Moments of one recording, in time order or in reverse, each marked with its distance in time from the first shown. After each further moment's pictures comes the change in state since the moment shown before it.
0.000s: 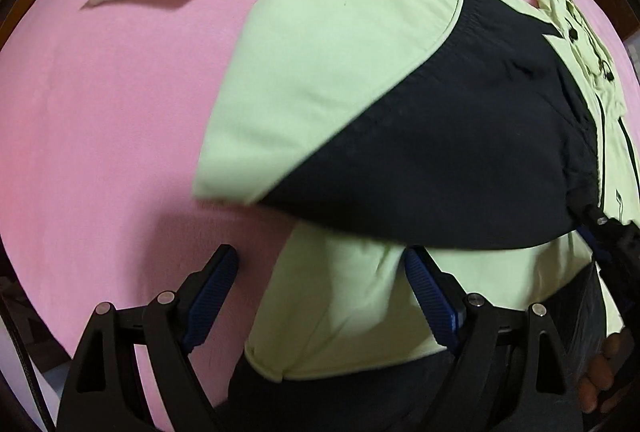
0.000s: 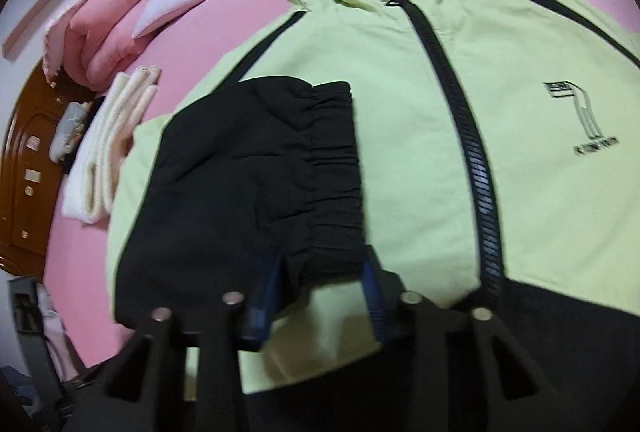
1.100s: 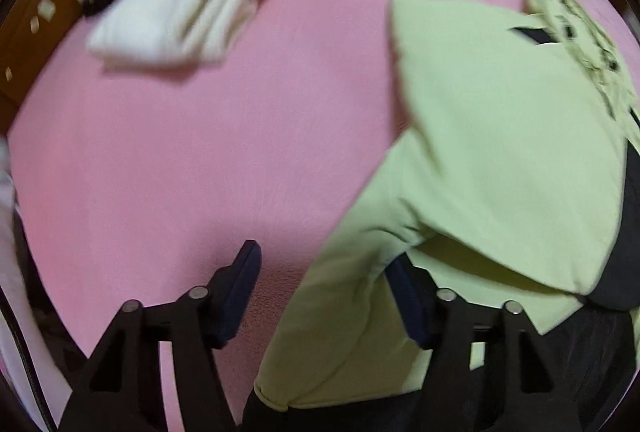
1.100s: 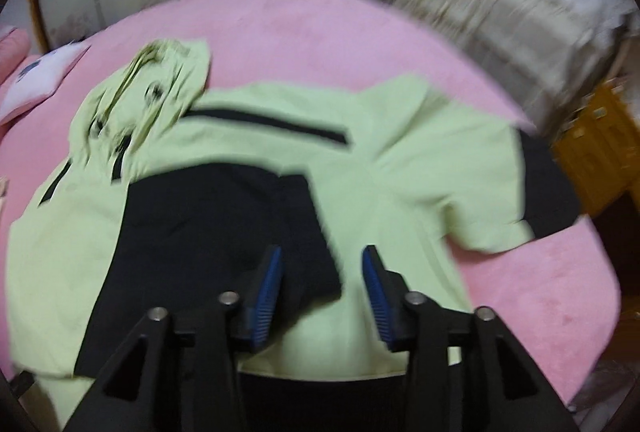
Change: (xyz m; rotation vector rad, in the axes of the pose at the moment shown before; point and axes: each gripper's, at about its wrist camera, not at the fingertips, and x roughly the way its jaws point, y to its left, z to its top) left arm -0.047 -0.020 -0.059 0.120 -0.168 0.143; right arm -0.143 -0.102 0.003 0.131 -0.377 -0.711
